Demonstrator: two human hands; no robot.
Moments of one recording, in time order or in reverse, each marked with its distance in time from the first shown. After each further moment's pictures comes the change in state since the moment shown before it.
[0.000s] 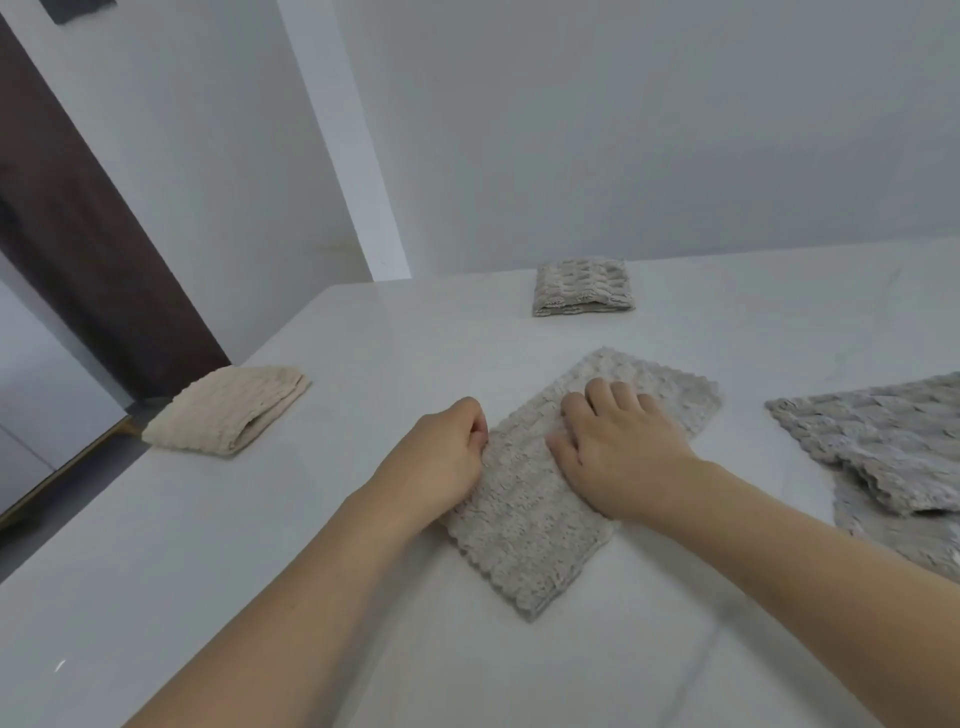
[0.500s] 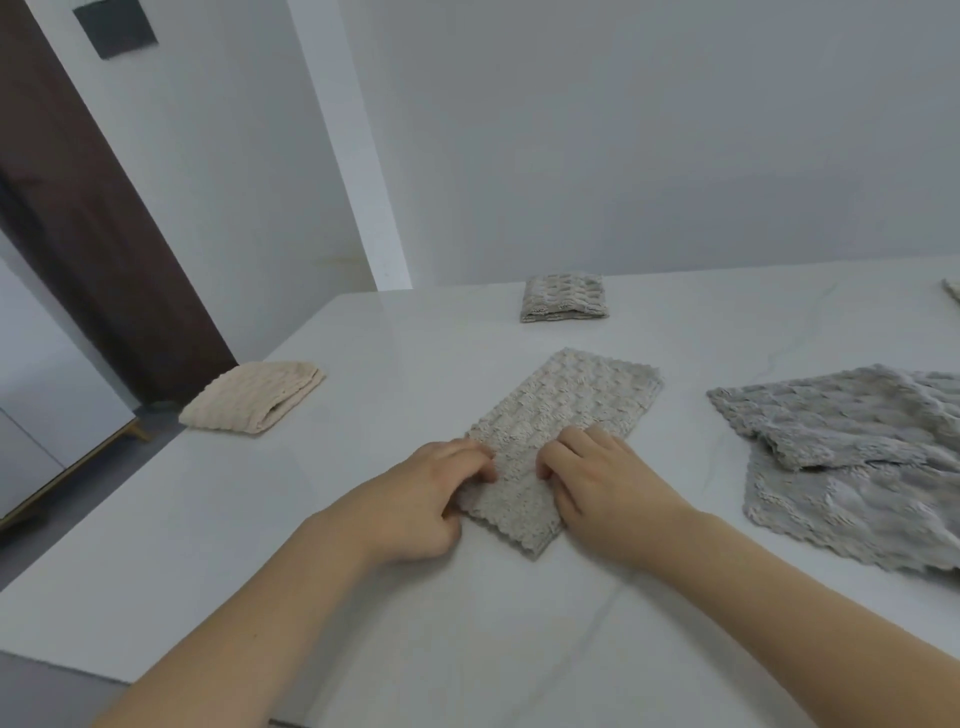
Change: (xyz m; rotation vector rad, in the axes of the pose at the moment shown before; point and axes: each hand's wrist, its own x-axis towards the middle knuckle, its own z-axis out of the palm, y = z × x) left_hand -0.071 -0.016 -0.005 0.116 -0.207 0.399; right_hand -0.082 -0.006 -0.009 0.174 0.107 -0.260
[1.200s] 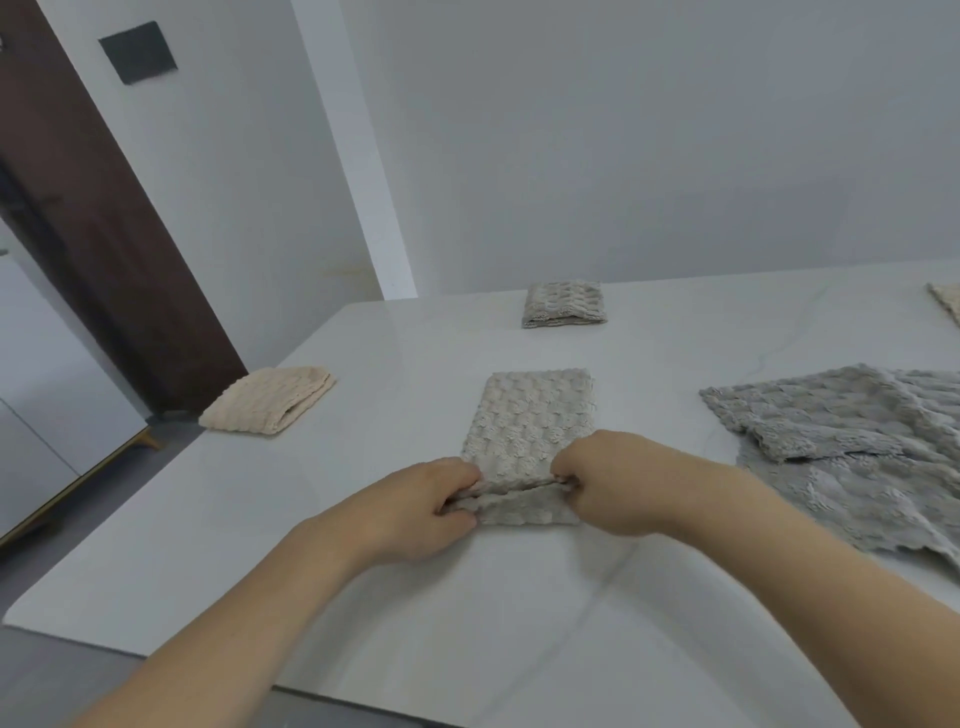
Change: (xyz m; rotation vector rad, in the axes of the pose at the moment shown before) left_hand -0.026 0.025 -0.015 -0.030 -0.077 -0.109; right_hand -0.002 -0.022 -0.059 0.002 -0.381 0.117
